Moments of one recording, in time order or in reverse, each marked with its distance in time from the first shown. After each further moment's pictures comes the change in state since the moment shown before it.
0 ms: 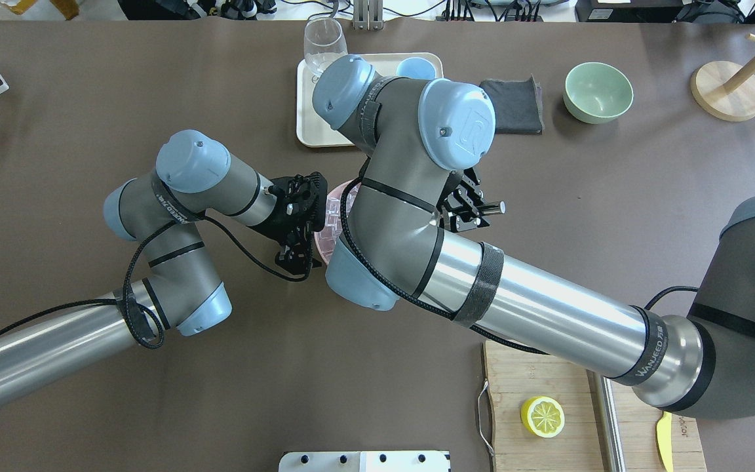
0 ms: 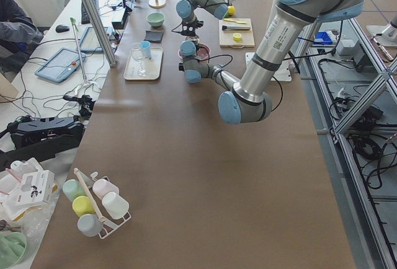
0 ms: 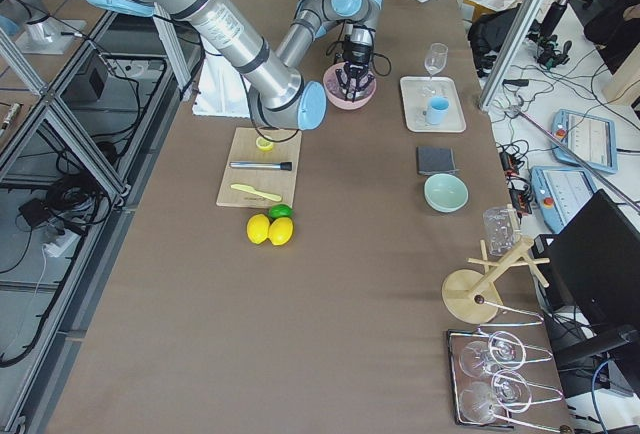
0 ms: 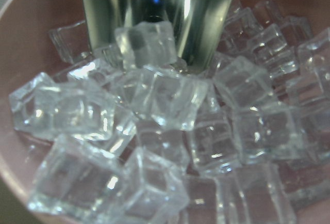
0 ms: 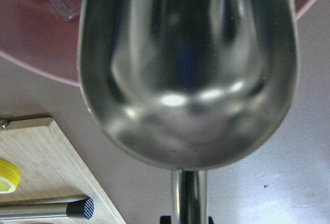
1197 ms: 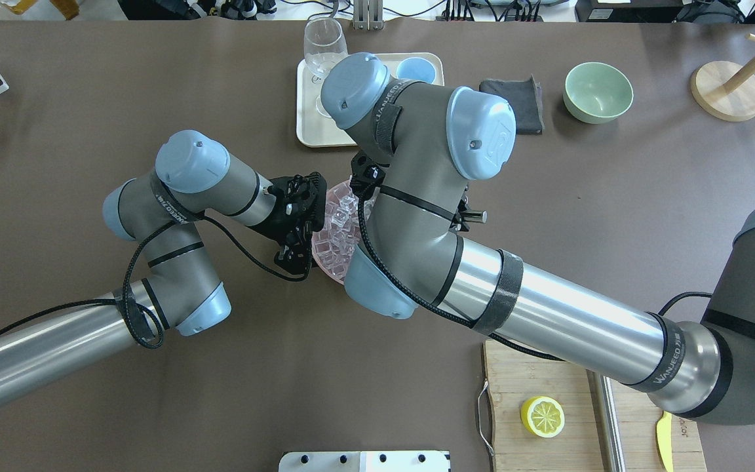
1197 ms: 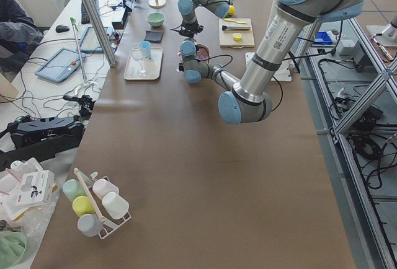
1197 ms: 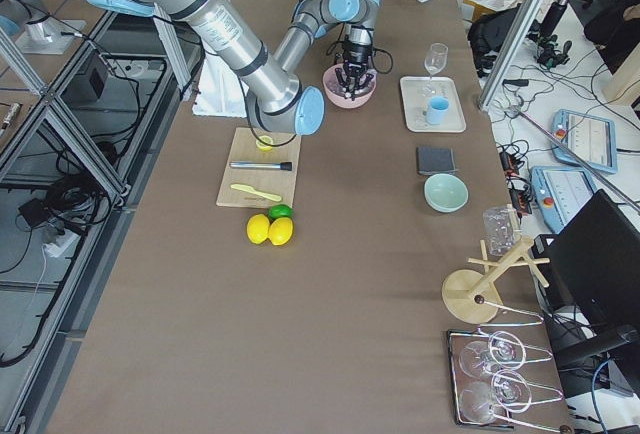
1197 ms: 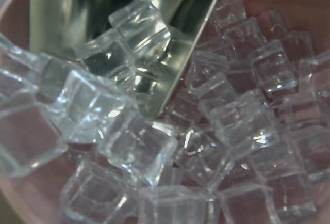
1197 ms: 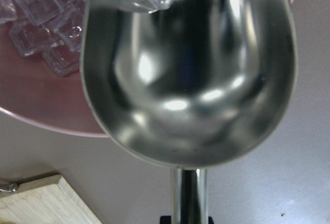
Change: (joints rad) left arm 0.000 0.002 0.000 0.000 0.002 0.001; right arm 0.000 -0.043 0.056 0.131 0.061 0.170
